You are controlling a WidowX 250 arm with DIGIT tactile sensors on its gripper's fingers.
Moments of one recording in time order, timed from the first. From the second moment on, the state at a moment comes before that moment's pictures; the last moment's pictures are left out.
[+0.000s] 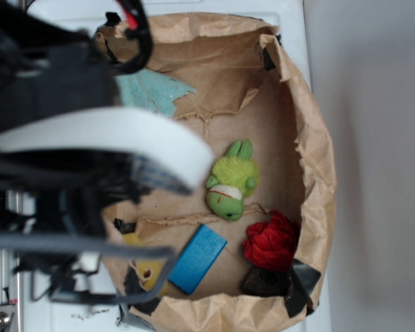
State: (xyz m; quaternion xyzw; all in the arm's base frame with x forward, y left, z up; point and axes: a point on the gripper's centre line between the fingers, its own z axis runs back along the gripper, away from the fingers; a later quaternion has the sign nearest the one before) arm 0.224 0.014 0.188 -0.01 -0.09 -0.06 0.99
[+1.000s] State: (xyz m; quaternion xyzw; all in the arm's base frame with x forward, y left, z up) arm 0.265 0.043 0.140 0.05 -0.08 -0.03 1.00
